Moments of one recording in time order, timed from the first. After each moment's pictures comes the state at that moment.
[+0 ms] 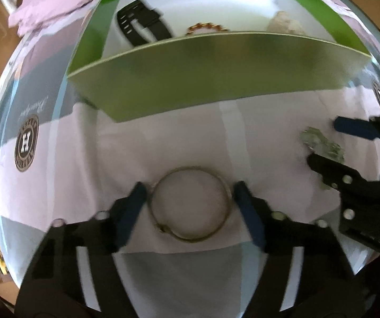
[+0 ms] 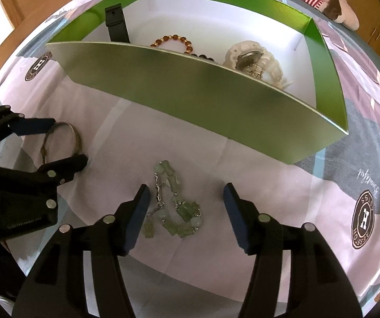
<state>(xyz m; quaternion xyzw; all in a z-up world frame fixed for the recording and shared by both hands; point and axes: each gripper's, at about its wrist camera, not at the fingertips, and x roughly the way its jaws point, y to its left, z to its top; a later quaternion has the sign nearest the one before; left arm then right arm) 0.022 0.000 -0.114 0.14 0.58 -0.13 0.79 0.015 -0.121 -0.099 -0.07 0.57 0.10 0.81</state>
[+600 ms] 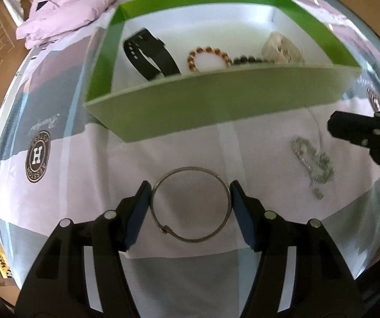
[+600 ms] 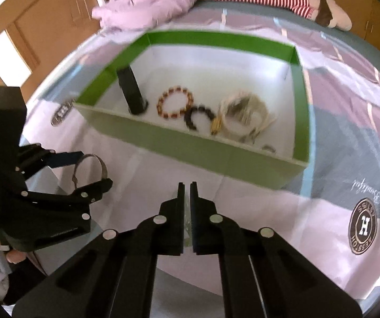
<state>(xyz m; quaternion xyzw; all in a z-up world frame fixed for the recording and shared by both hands) 0.026 -0.001 -0.086 0.14 0.54 -0.12 0.82 0.014 -0.145 -0.048 0.01 0.50 0.13 0.85</state>
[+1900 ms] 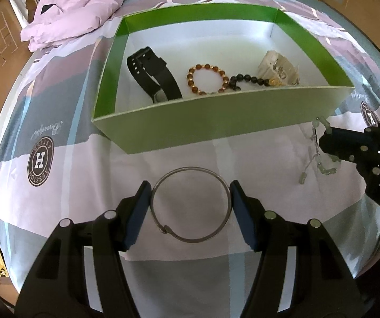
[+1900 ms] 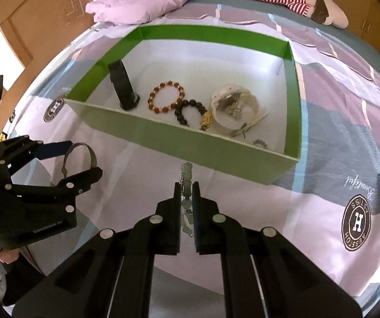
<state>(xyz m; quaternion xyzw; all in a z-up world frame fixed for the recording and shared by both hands) 0.027 -0.002 -0.074 0.12 0.53 -0.13 0.83 0.012 -0.147 -0.052 0.00 0.52 0.12 0.85</state>
